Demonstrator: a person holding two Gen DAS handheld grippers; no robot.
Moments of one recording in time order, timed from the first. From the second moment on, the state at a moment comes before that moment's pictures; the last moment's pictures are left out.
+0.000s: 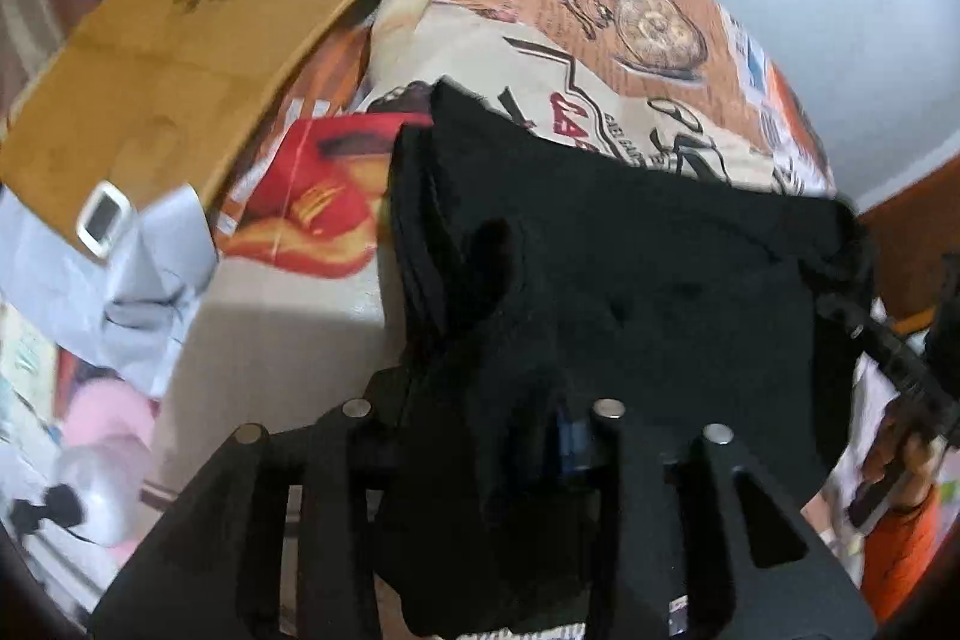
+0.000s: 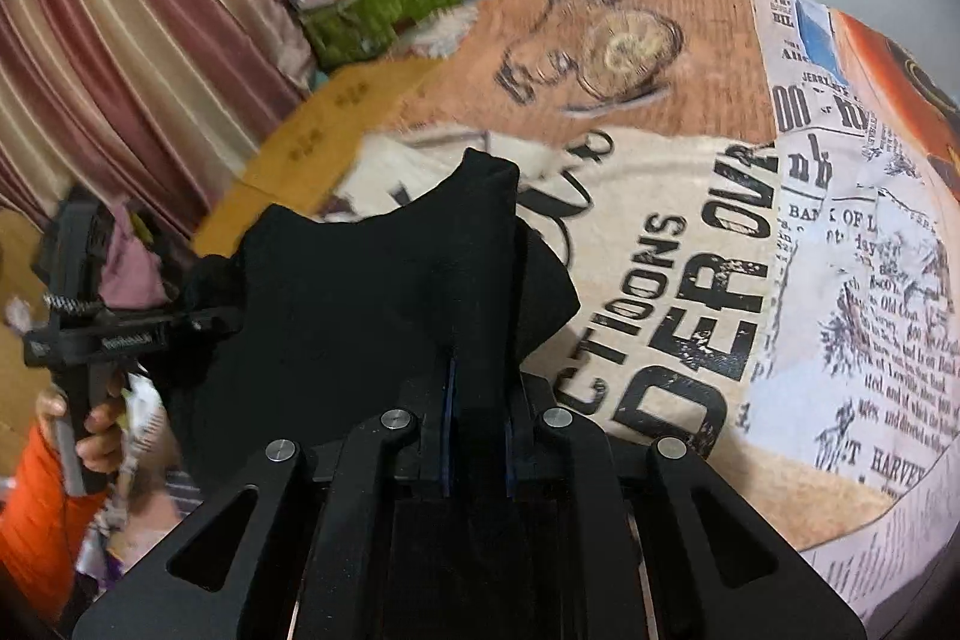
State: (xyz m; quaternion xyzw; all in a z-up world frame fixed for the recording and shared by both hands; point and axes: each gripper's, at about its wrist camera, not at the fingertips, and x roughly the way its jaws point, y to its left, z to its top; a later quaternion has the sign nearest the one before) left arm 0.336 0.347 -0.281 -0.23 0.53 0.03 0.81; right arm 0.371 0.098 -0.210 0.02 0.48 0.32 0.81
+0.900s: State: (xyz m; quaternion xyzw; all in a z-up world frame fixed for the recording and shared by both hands) left arm 0.291 0.335 -0.266 -0.08 0.52 0.13 0.84; right arm 0.302 0.092 -0.216 -0.06 0.50 0.31 0.81
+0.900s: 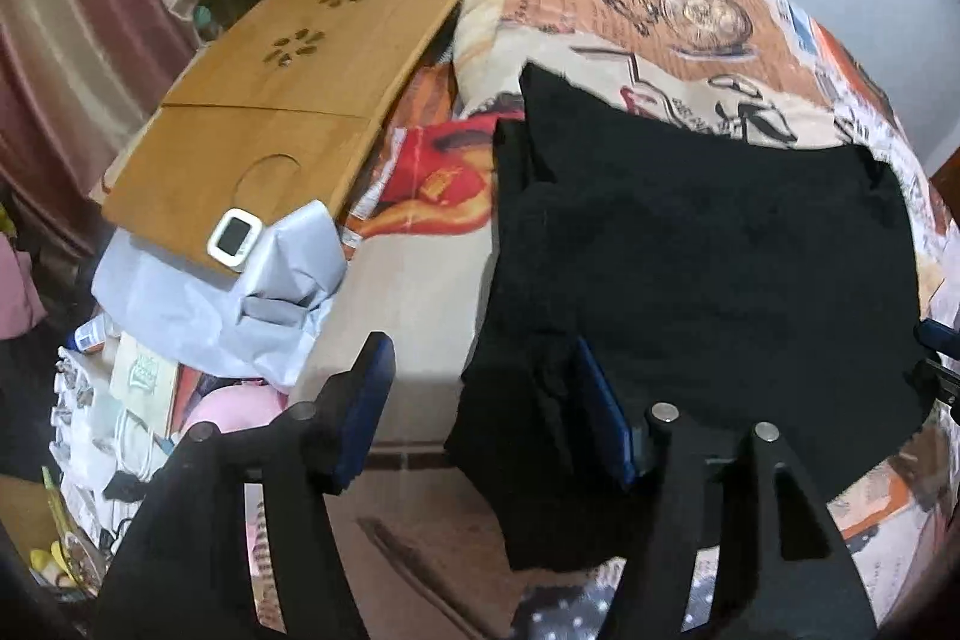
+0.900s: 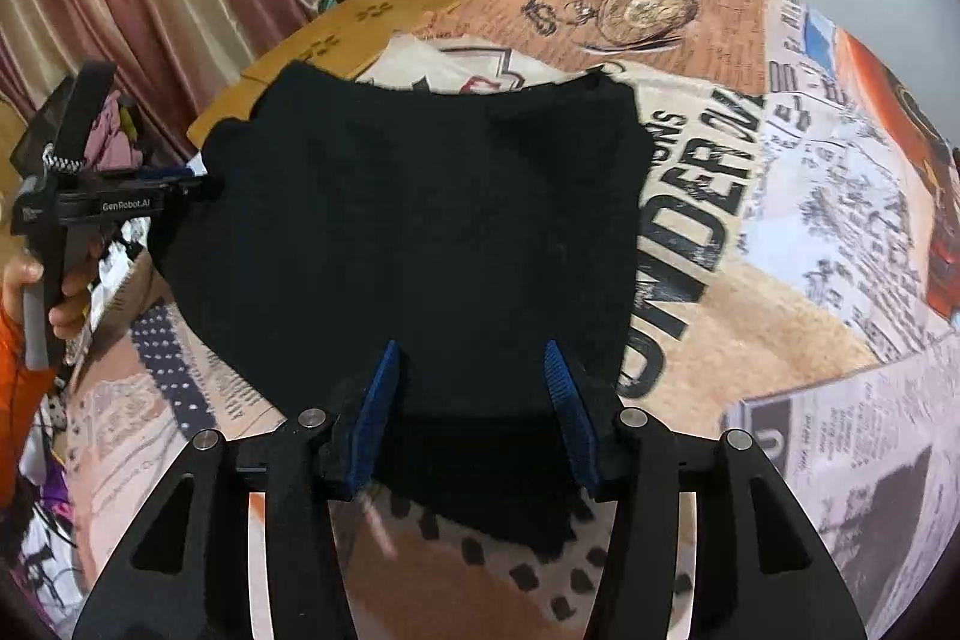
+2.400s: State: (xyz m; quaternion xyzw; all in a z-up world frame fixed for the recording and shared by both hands) left arm 0.018 0.141 -0.006 -0.03 0.11 0.07 0.99; right arm 0.064 0.042 0.021 0.01 0.07 0.26 0.96
